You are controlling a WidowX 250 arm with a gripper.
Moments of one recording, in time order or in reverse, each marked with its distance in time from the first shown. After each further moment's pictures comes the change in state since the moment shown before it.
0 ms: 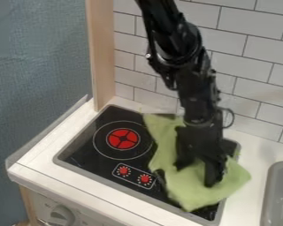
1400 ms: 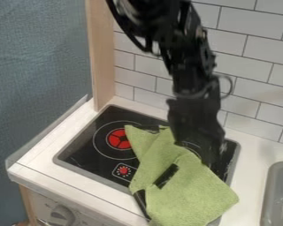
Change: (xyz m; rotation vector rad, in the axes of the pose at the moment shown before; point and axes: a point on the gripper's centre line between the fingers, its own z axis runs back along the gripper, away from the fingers) arm 0.005 -0.008 0.081 0.095 -0.203 -0.062
